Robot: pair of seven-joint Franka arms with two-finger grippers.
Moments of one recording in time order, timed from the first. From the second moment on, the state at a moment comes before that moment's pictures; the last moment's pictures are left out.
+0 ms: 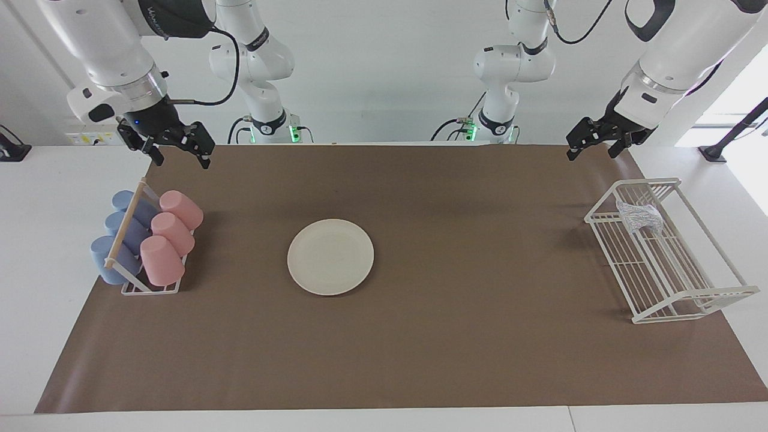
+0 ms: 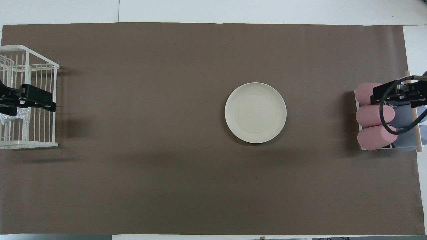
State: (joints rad) left arm -0.10 0.02 0.02 -1.50 -0.05 1.42 -0.10; right arm 0.01 -0.01 -0.02 -1.57 -0.01 1.52 0.08
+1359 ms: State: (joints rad) left arm -0.09 0.00 0.02 -1.65 0.19 1.58 -0.14; right arm -0.02 -0.01 -0.03 -1.57 -0.01 1.51 0.00
